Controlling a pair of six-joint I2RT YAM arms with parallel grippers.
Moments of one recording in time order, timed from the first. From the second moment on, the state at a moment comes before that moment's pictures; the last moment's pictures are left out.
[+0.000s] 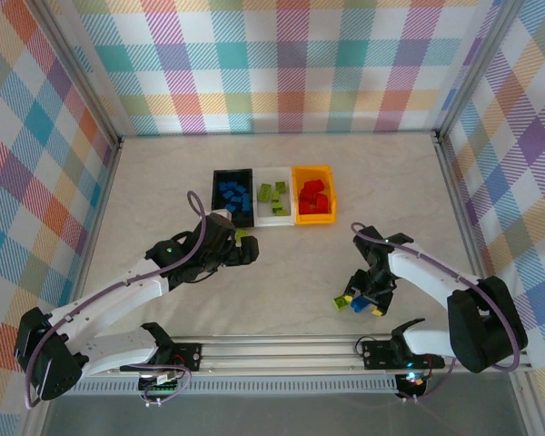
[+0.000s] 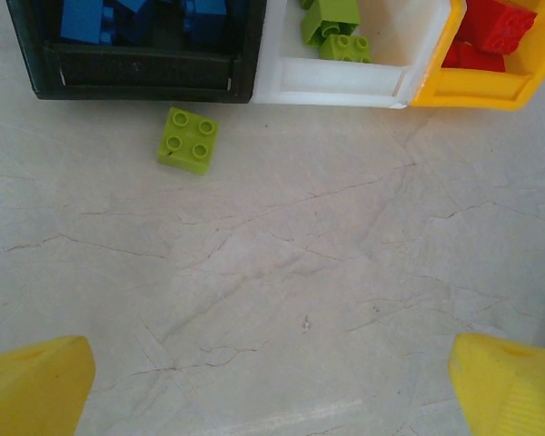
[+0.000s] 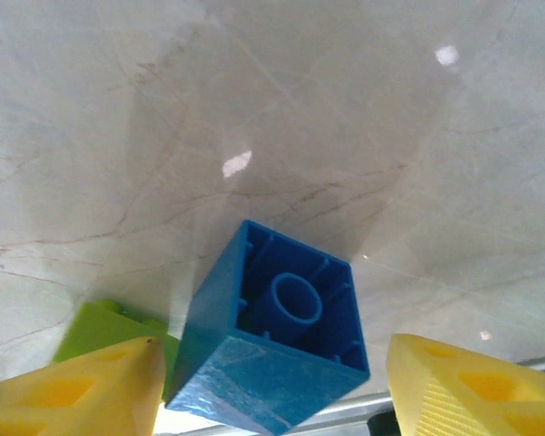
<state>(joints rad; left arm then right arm) -0.75 1.08 0.84 -0.63 -0.17 -0.73 0.42 1.28 0.64 -1.02 -0.20 0.89</state>
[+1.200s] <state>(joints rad) -0.73 1.00 0.85 -0.78 -0.29 -0.74 0.67 1.93 1.68 -0.71 -0.34 0.51</state>
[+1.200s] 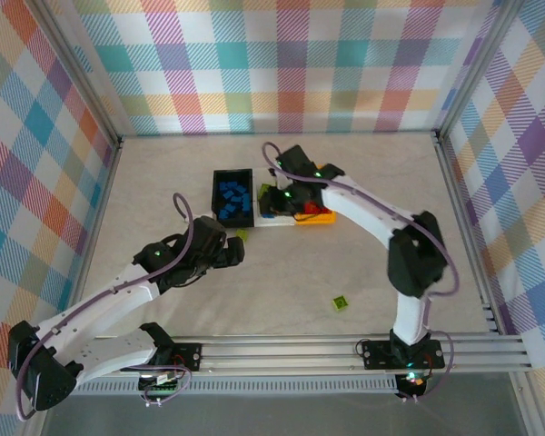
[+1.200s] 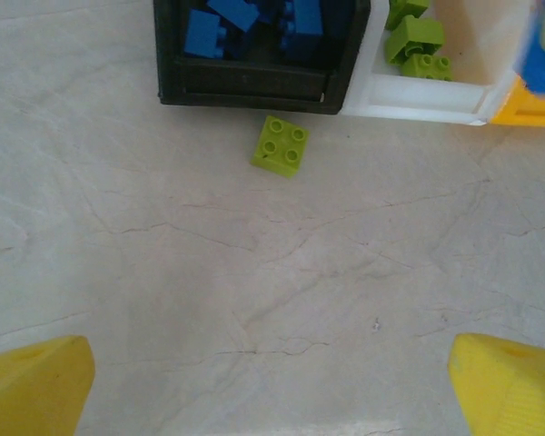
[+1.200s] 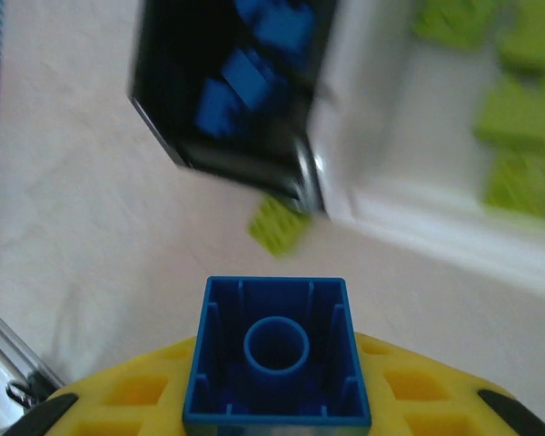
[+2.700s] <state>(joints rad) -1.01 1.51 1.11 -0.63 -0.09 -0.61 0.44 1.44 1.09 -0.50 -0.24 0.55</state>
